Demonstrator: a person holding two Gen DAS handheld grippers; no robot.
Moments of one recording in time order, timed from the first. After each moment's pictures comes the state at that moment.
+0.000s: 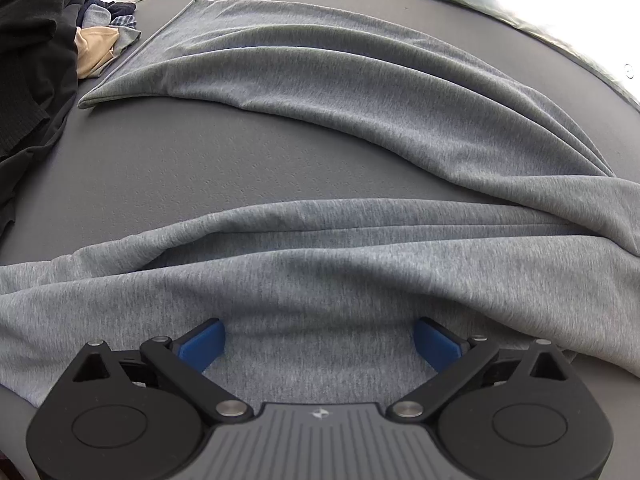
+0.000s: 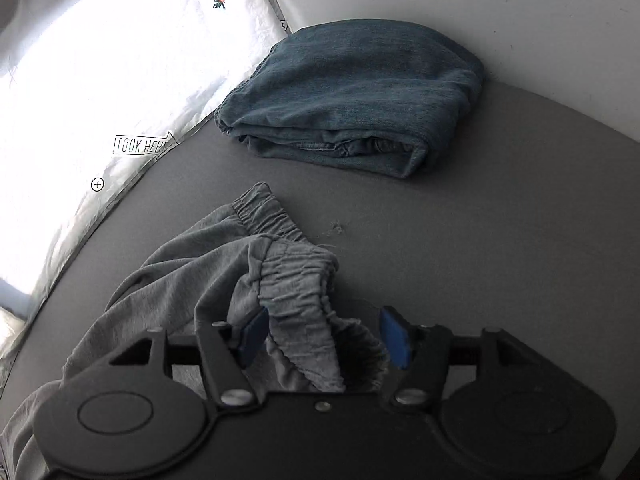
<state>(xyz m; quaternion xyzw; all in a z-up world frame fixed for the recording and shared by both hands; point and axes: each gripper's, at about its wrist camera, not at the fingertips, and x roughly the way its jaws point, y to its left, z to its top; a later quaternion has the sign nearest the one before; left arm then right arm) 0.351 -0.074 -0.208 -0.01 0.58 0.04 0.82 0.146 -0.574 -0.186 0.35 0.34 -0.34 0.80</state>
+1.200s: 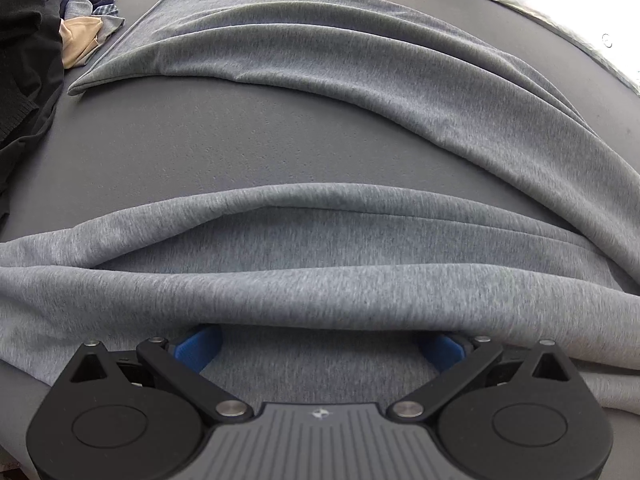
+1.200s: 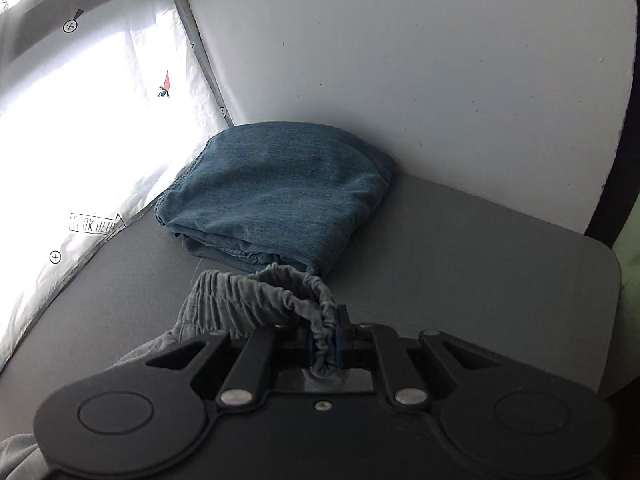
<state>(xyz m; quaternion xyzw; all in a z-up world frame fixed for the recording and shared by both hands) 0.330 -0.064 -0.205 0.01 0.60 0.00 0.80 0.098 -0.616 -0.141 0.29 0.31 -0.45 0.79</state>
